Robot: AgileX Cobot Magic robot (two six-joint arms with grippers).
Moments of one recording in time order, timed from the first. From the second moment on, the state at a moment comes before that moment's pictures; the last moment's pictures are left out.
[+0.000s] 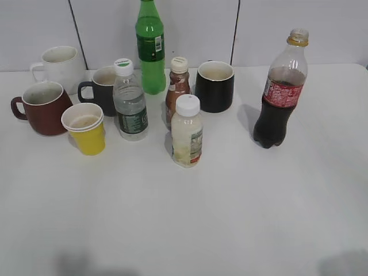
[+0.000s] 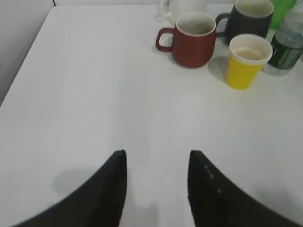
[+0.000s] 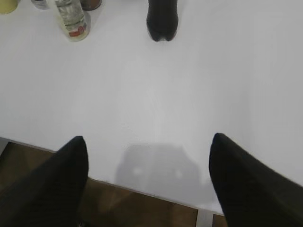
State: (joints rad) left arm 0.02 0.06 -0.56 0.04 1.10 -0.07; right arm 0.43 0.10 -0.51 -0.04 1.06 0.08
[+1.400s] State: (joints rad) left arm 0.04 -0.01 -0.54 0.01 1.05 -0.06; right arm 0.18 -0.01 -0.51 -0.01 1.04 0.09
